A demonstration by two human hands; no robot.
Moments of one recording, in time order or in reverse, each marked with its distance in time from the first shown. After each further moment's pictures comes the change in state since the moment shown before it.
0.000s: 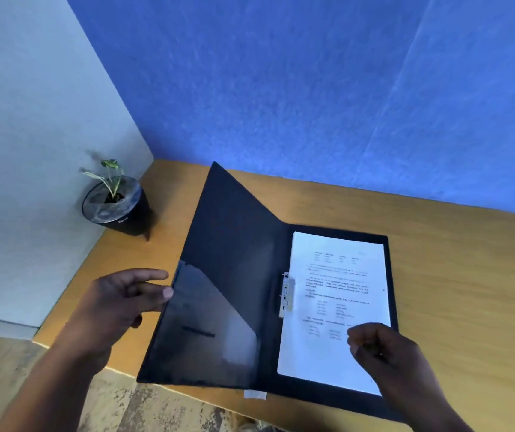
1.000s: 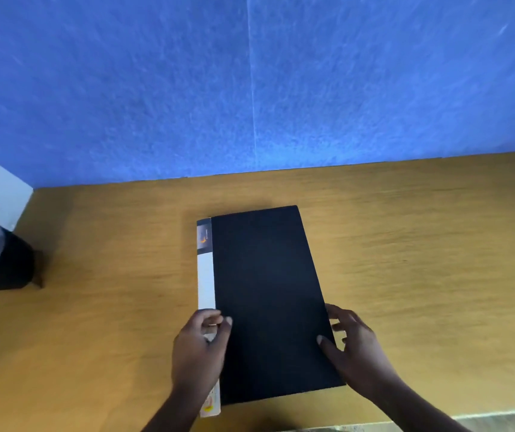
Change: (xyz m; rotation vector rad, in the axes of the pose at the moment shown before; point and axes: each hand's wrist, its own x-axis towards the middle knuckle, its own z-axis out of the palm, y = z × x) left_hand -0.001 -0.079 0.236 0.348 -0.022 0.200; right_hand 0.005 0.099 -0.043 -0.205 0.121 0.103
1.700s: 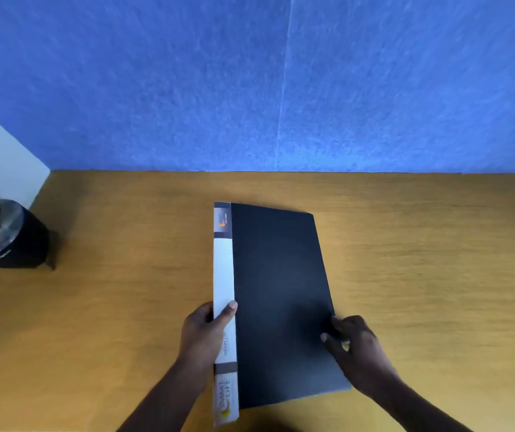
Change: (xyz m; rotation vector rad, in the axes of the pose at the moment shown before) left_hand 0.022 0.001 -0.010 -0.459 -0.160 -0.397; right_hand 0.018 0.007 0.016 -0.196 -0.025 0.024
